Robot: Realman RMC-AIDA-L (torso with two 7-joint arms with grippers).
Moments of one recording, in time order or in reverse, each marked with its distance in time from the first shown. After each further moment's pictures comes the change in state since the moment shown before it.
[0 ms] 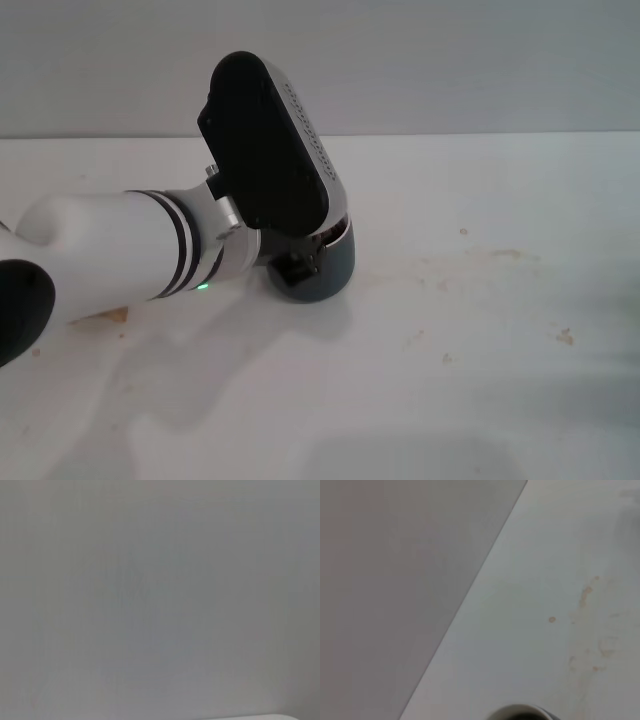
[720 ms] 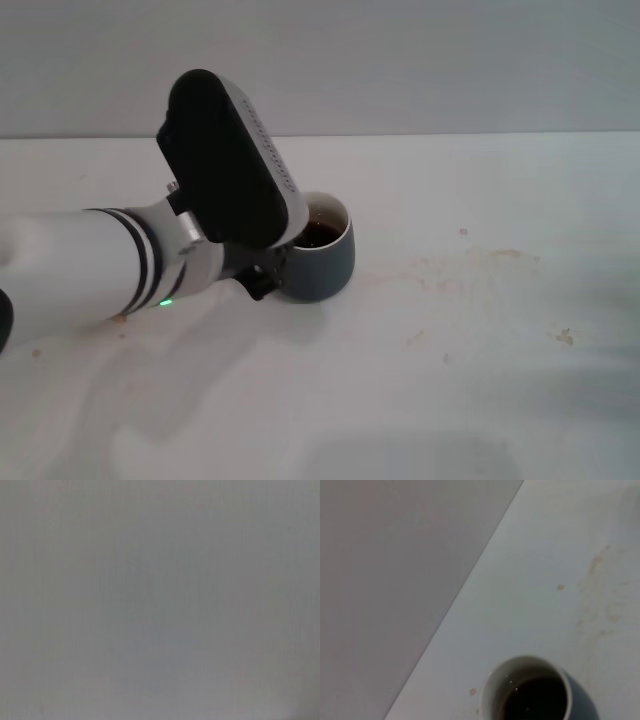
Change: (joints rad) left arm 0.075 0.005 -0.020 -0.042 0.025 -0.032 0.003; right arm 0.014 0.000 -0.004 0.006 0.000 0.001 0.000
